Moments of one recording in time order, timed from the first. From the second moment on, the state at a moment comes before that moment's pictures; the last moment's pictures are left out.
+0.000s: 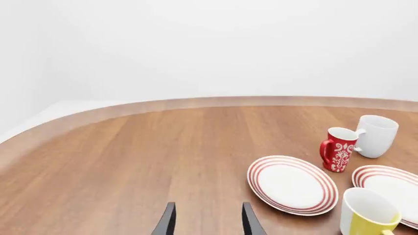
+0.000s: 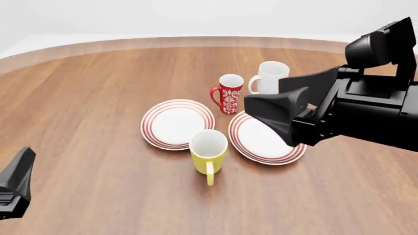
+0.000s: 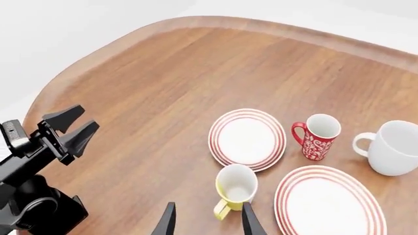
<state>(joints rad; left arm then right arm) 0.00 0.00 0.00 0.00 0.00 0.83 0.86 -0.77 0.31 0.15</state>
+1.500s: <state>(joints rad) 0.00 0.00 0.00 0.00 0.00 0.84 1.15 -0.94 0.43 0.42</state>
